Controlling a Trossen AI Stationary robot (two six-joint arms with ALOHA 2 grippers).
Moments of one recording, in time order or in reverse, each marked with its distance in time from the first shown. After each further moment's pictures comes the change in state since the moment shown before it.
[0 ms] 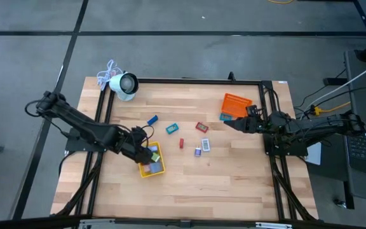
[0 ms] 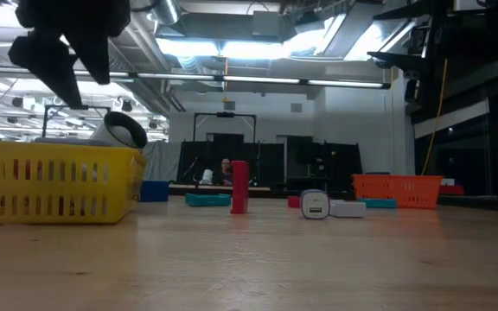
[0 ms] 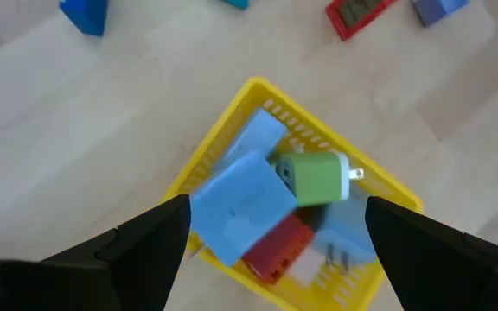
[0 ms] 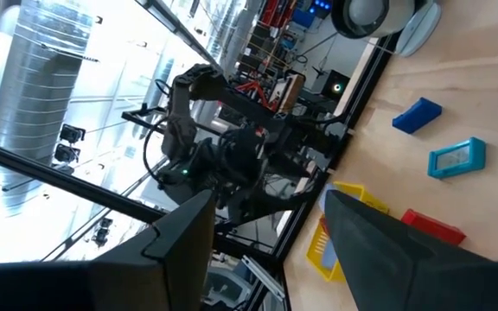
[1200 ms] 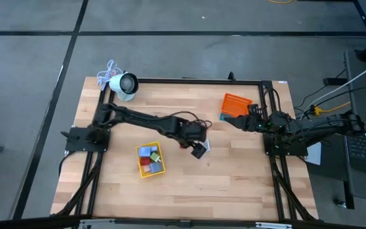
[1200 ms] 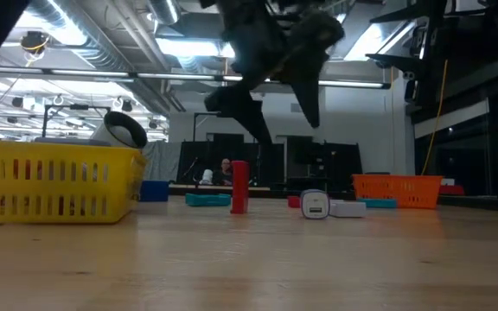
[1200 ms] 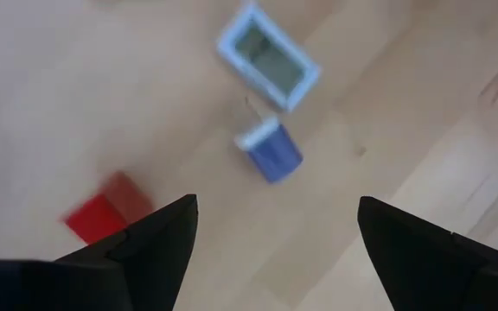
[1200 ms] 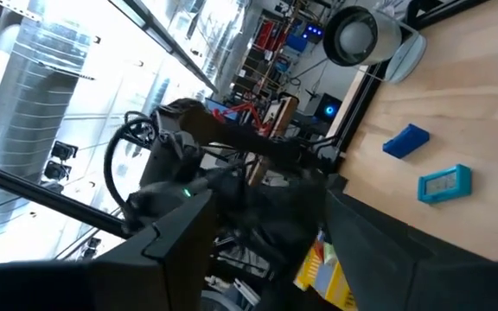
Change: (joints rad) left arm 0.350 0.784 0.749 0.119 0.325 0.404; right arm 0.000 0.000 0.000 0.012 0.066 -0.026
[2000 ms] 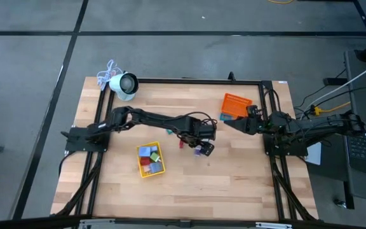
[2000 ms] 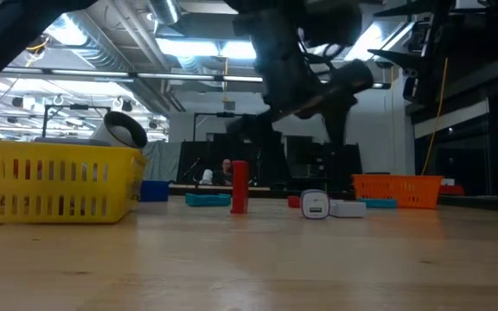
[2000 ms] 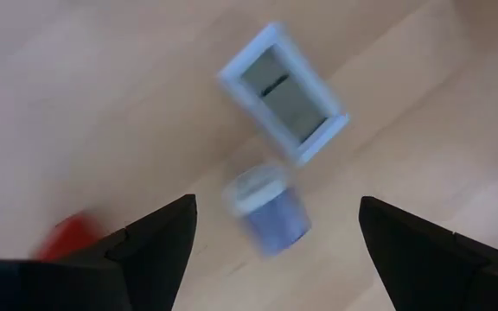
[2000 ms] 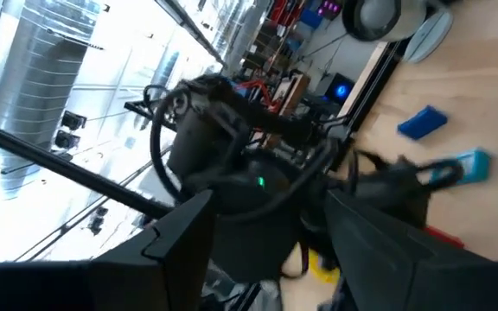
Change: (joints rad) left arm 0.046 0.214 0.225 -0.080 0.051 -0.095; right arm 0.000 0.000 0.000 -0.001 -0.077 -0.042
